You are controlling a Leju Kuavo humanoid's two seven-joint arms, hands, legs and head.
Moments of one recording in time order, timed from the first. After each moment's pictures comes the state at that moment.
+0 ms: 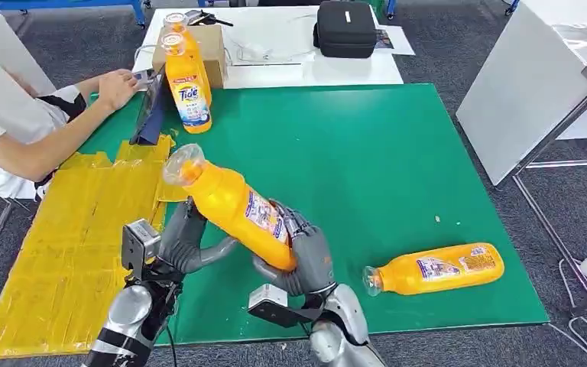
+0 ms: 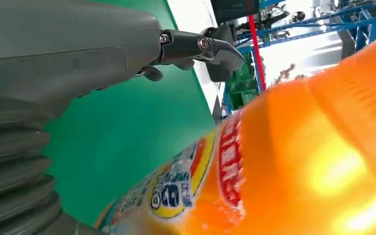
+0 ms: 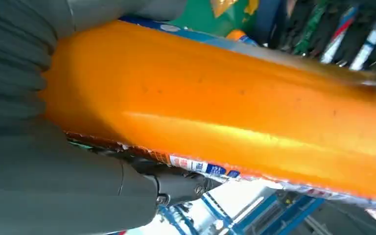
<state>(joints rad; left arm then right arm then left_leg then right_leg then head) -0.13 -0.08 -0.25 -1.46 -0.04 -0.14 -0.42 -0.17 0.21 0.49 -1.16 0.72 -0.56 -0.42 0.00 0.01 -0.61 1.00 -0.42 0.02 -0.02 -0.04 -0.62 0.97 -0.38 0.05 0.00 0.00</state>
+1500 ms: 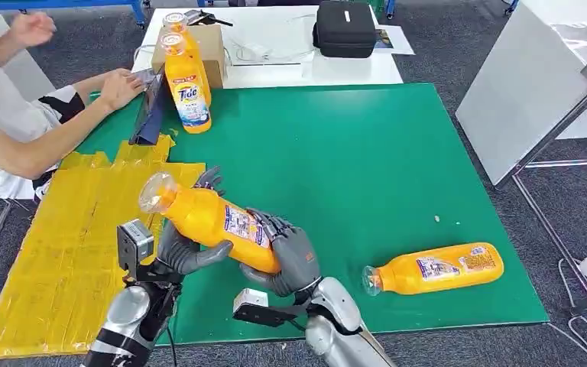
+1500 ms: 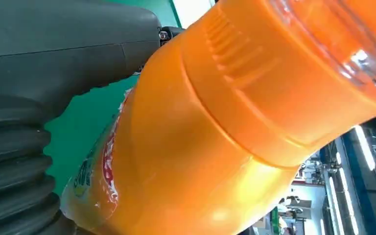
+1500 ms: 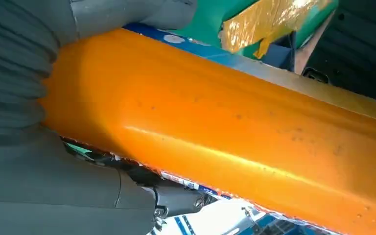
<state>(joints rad) -0.13 -0.08 -0.26 -1.45 0.00 -0.19 -0.43 -0.28 0.20 0.59 -0.99 0.82 -0.45 -0.39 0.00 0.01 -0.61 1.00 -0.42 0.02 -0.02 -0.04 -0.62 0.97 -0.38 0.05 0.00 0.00</state>
